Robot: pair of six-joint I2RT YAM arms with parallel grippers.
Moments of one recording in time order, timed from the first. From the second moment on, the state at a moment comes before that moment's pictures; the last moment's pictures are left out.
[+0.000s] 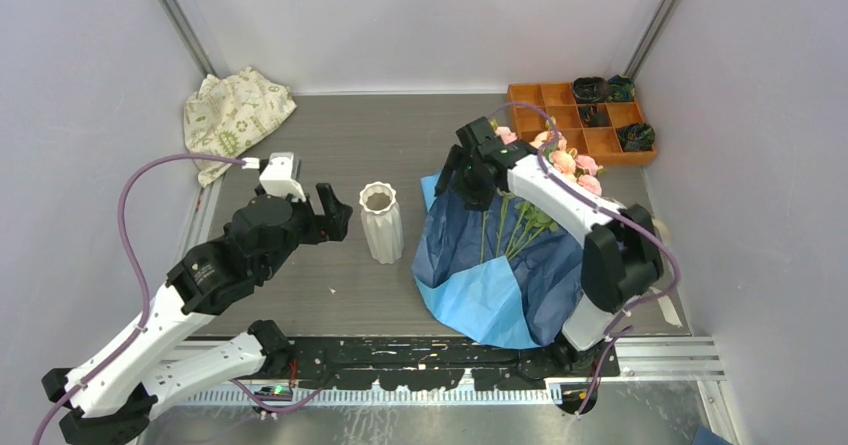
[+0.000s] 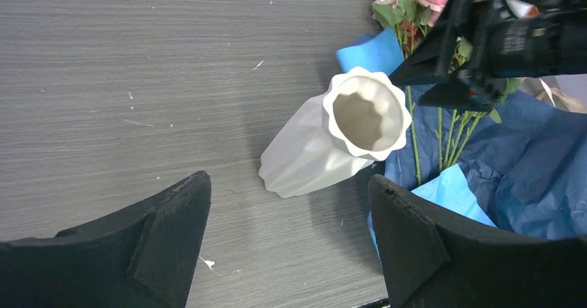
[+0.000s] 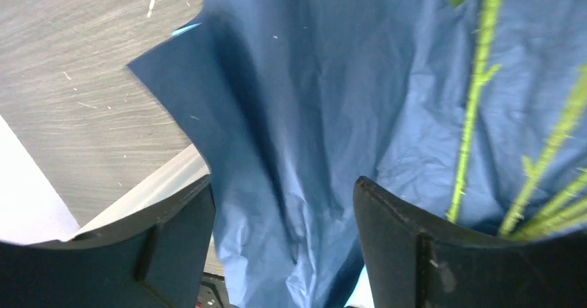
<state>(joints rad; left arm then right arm) -0.84 0.75 1.04 -0.71 -0.48 -0.52 0.54 1.70 1.35 -0.69 -0.07 0.89</state>
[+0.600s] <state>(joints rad) -0.84 0.77 1.04 -0.71 -0.48 -0.52 0.20 1.38 1.10 -0.91 0.16 0.83</state>
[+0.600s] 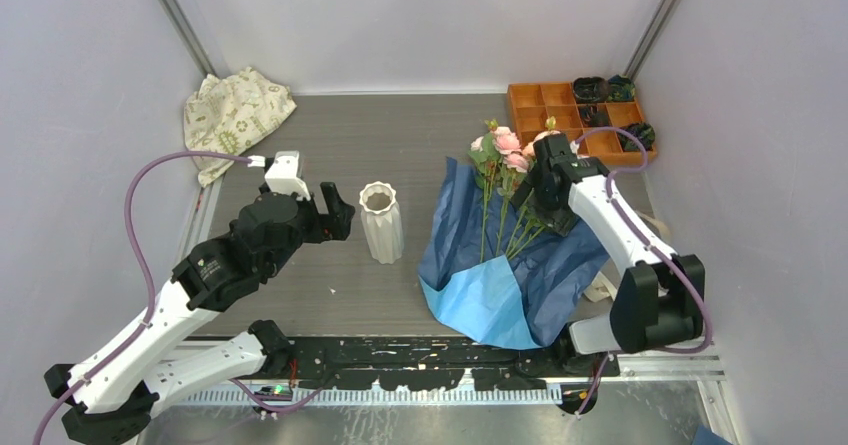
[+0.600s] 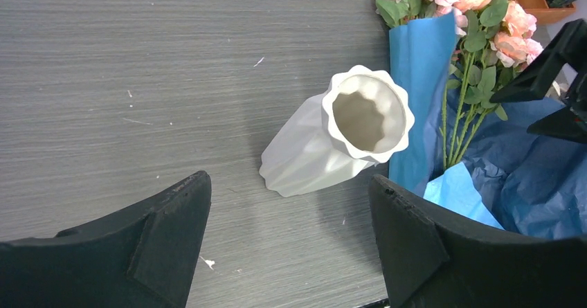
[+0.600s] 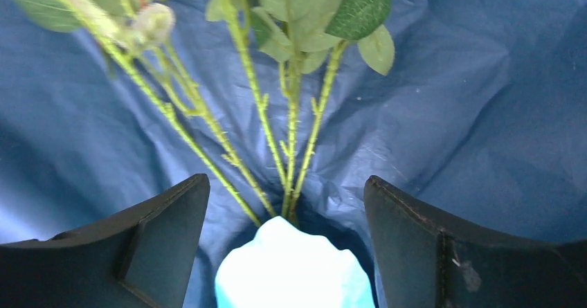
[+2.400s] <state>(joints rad) -0.84 0.80 1.04 -0.70 -0.53 -0.49 0.40 2.30 1.94 -1.17 0.25 0.63</state>
